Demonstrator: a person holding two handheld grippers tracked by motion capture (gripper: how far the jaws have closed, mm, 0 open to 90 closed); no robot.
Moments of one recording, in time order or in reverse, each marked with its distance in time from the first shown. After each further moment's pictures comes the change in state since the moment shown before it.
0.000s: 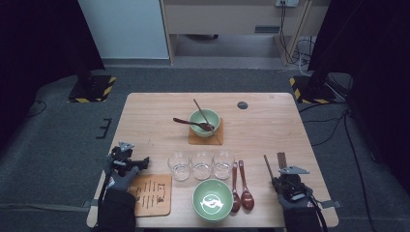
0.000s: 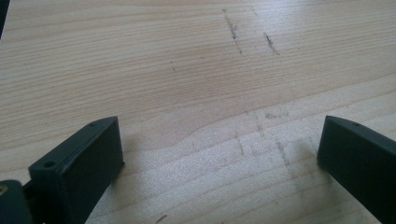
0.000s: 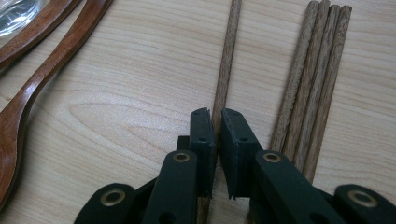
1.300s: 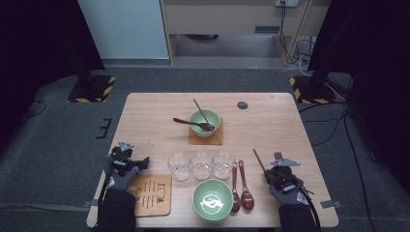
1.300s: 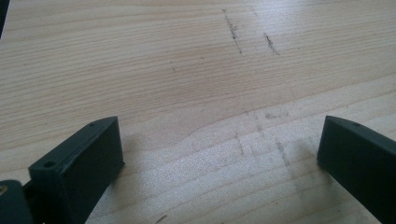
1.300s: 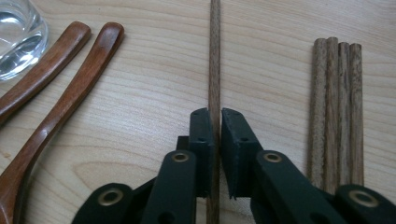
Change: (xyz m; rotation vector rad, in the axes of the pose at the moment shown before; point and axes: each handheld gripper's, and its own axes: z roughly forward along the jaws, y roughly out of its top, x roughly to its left) left arm 0.000 0.000 0.000 0.000 0.000 0.000; right arm 0.009 0.022 0.022 -0.032 0.014 -0.002
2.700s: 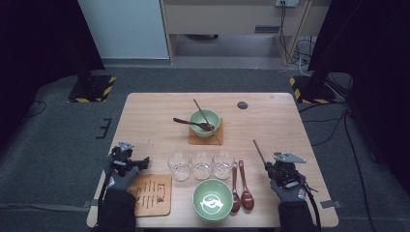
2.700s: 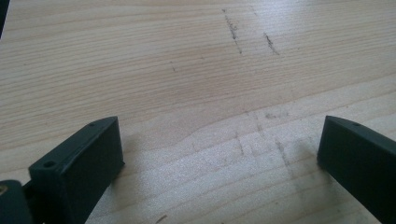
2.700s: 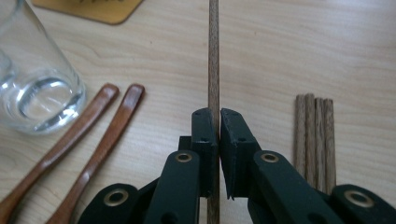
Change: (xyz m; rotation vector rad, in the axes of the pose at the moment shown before) left arm 0.000 0.000 0.000 0.000 0.000 0.000; right arm 0.002 0.020 -0.022 -0.122 0.015 0.020
